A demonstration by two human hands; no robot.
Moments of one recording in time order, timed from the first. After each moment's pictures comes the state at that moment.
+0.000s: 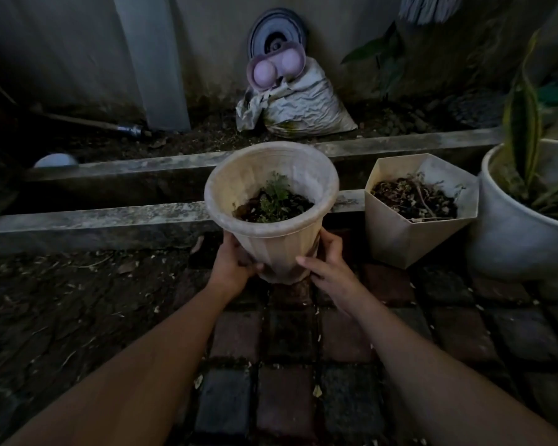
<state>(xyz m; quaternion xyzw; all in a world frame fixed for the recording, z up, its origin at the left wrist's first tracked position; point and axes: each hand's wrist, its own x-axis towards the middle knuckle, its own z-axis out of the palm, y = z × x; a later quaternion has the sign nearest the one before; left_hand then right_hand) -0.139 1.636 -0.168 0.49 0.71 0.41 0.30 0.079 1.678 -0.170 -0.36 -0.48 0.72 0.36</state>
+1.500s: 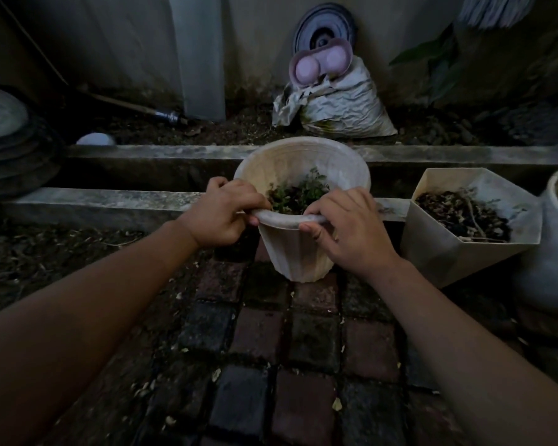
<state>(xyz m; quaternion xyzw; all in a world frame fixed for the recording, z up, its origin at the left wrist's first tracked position) -0.210 1.635 -0.043 0.80 0.58 0.15 0.01 0.048 1.704 -0.082 -0.26 -0.90 0.02 0.36</state>
